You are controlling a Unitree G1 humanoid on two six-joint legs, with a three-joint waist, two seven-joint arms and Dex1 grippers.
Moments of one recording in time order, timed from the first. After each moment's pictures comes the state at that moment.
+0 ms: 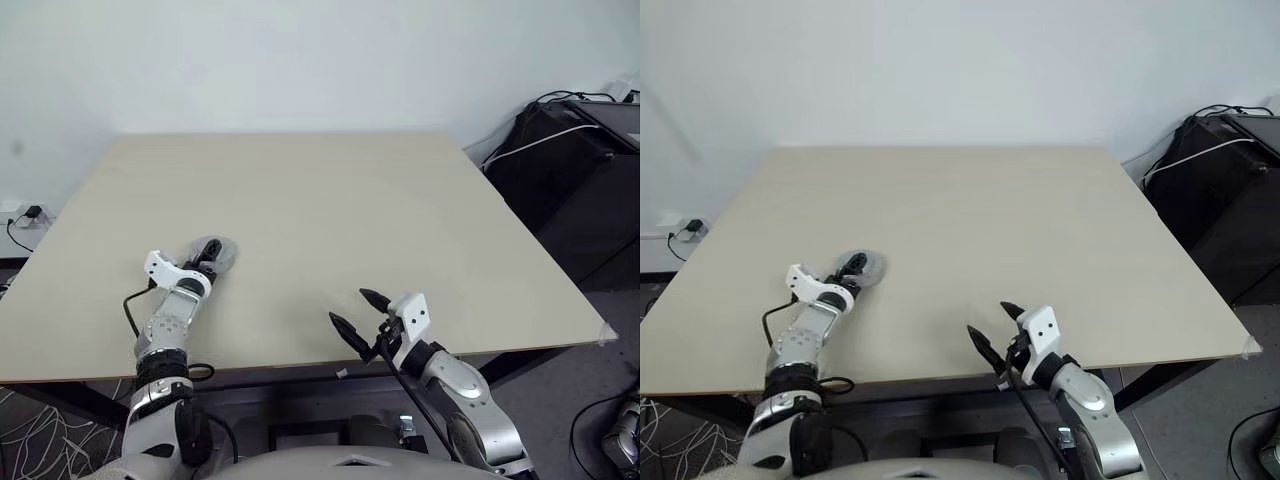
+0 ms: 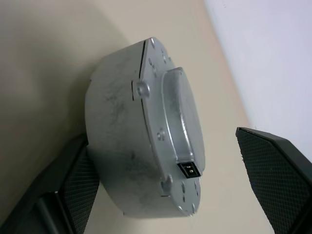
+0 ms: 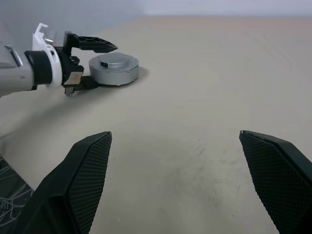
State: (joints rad) left arm -0.35 0.08 0.55 0.49 -0.80 0.46 -0.09; right arm 0.26 -0.28 0.18 -0.23 0.28 0.12 0.54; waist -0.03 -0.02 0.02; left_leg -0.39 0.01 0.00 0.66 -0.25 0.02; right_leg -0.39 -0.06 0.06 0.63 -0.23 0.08
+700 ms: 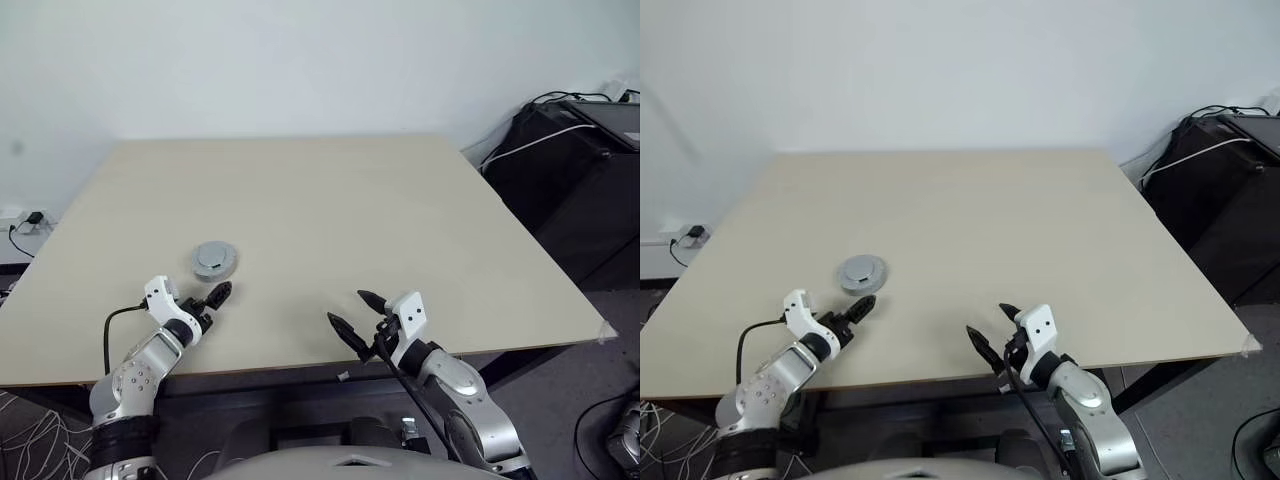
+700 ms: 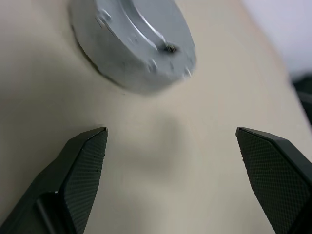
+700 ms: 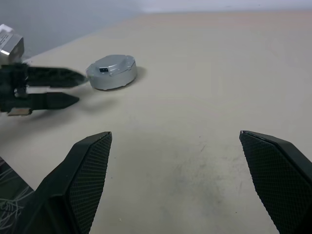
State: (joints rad) left arm 0.06 0.26 0.27 0.01 -0.71 0.71 -0.27; right arm 0.24 -0.27 0.18 -0.24 0.28 0.17 0.53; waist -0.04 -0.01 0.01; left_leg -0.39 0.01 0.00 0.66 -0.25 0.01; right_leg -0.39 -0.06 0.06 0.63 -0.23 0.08
